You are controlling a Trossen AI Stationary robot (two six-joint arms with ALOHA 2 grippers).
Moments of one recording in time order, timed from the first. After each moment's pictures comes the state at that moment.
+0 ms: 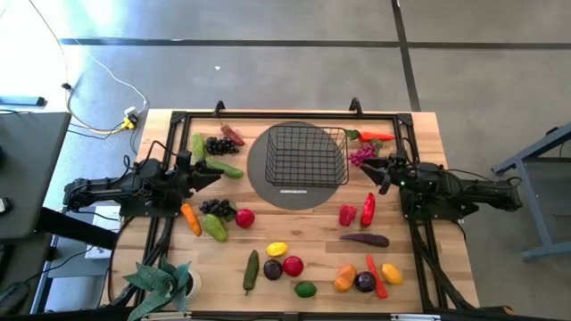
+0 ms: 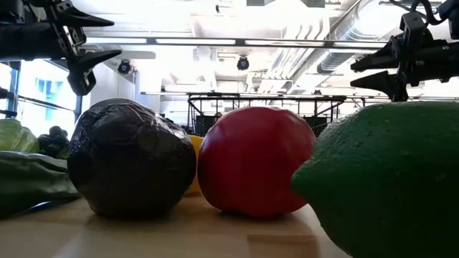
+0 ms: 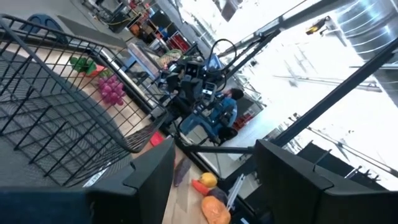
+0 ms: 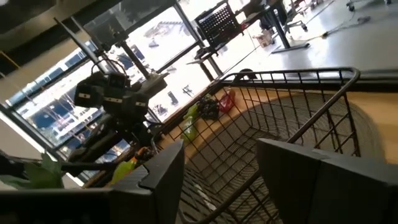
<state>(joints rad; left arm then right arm) 0.21 0.02 0.04 0.10 0.00 -0.84 -0.07 0.03 0.05 -0.03 0.33 0.60</state>
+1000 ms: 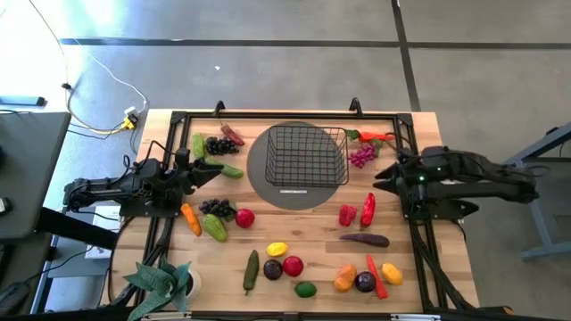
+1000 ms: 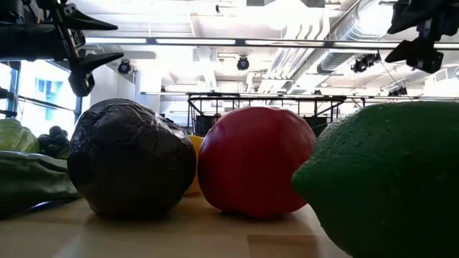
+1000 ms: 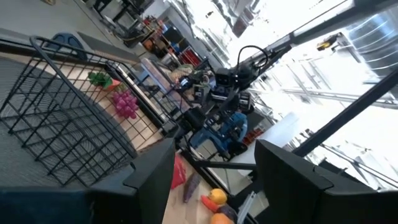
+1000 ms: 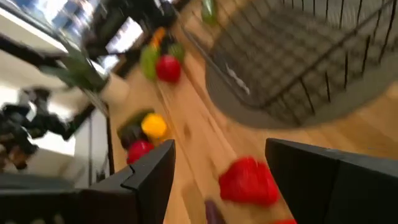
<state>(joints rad) 0.21 0.02 0.04 0.10 -0.08 -0.85 -0.06 0.37 0.63 -0.79 -0.06 0.74</state>
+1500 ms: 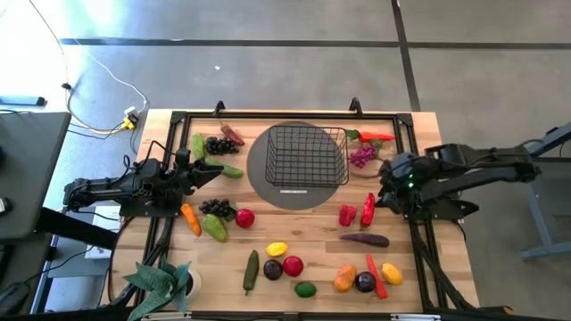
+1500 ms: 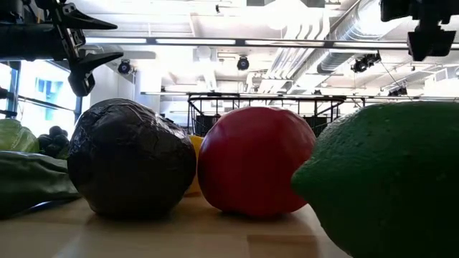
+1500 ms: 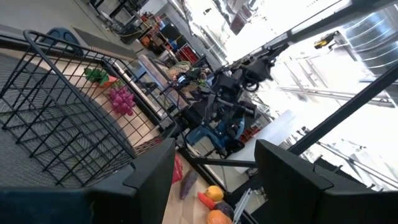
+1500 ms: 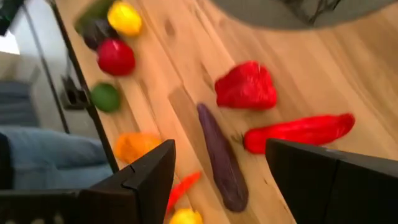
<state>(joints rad) 0.21 0.02 0.04 0.10 -0.07 -0.84 0.12 0.78 0.88 -1.08 -0.17 0.77</state>
